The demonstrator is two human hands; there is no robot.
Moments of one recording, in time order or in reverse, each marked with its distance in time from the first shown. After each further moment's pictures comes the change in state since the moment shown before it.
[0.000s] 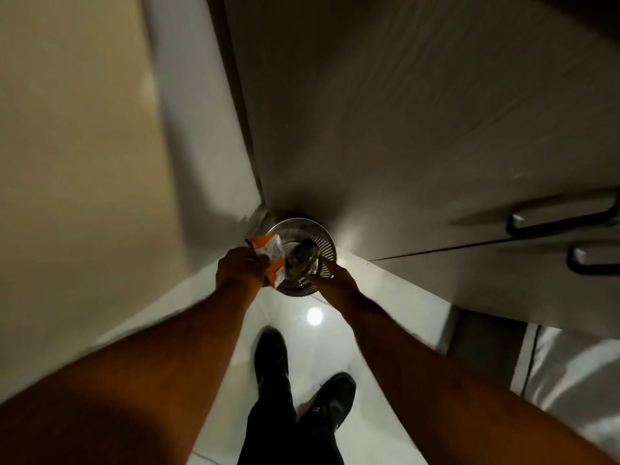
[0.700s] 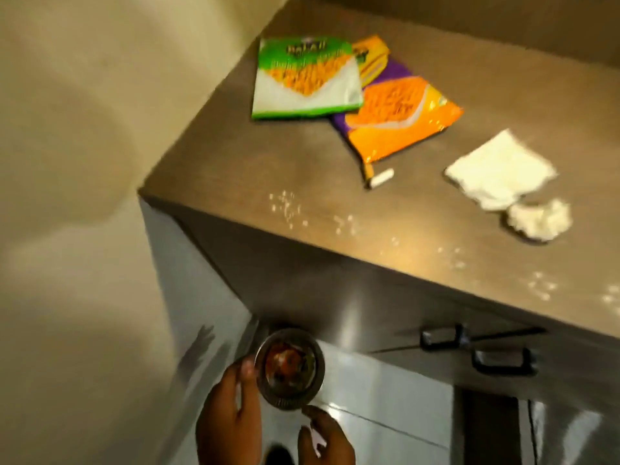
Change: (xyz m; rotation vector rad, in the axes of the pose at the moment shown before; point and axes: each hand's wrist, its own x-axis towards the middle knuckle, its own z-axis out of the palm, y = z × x) left_hand -0.162 0.093 -0.085 -0.328 0.374 0.299; right_hand -0.172 -0.041 -0.001 0.458 0.382 -0.147
